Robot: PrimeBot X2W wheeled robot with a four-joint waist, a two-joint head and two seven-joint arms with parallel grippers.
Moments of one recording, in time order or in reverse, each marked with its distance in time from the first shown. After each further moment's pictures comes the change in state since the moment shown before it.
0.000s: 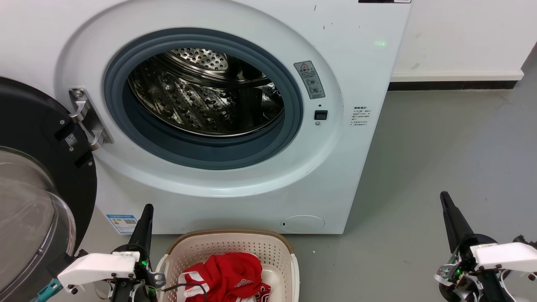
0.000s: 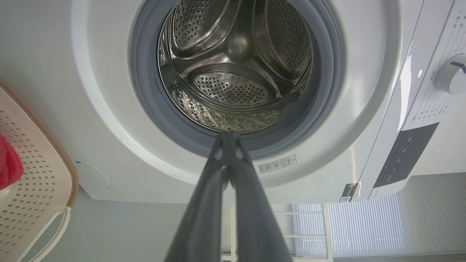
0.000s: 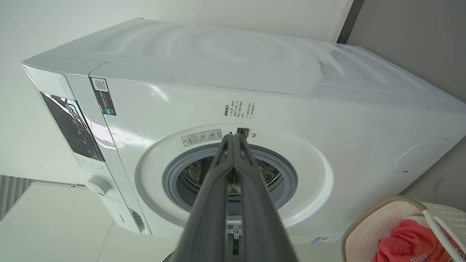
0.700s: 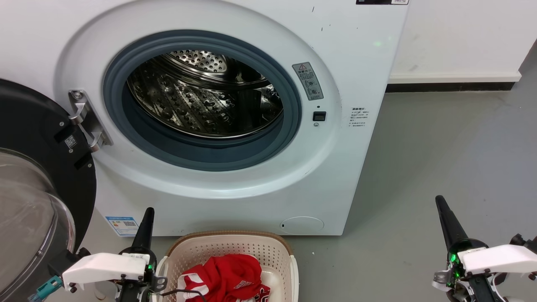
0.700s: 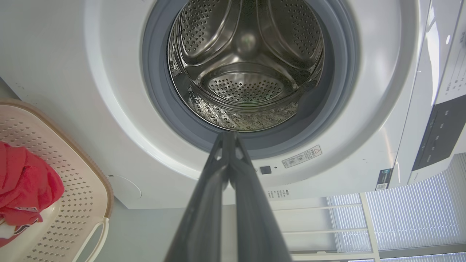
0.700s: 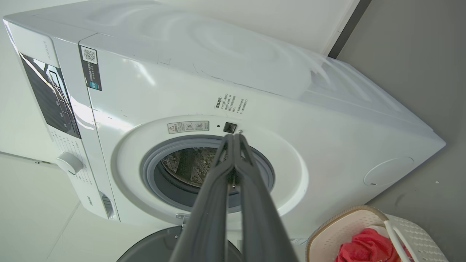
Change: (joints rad) left arm 0.007 0.008 -0.021 0.002 0.166 0.014 -0.043; right arm 0.022 -0.001 0.025 -0.024 -0.169 0.000 -0.026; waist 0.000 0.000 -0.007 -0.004
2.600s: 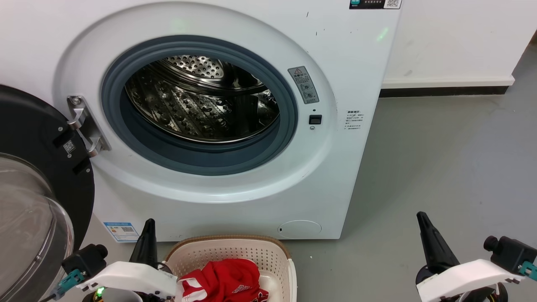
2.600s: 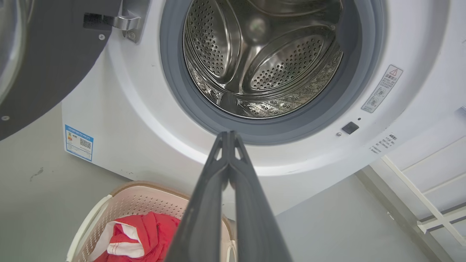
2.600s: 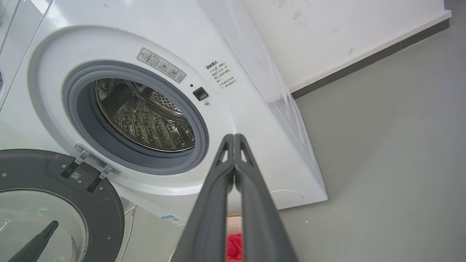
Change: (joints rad) left arm 0.043 0.033 -0.078 0.008 0.669 0.047 -0.160; right arm 0.095 0.011 0.072 -0.089 -0.705 0.000 -0.083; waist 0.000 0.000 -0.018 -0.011
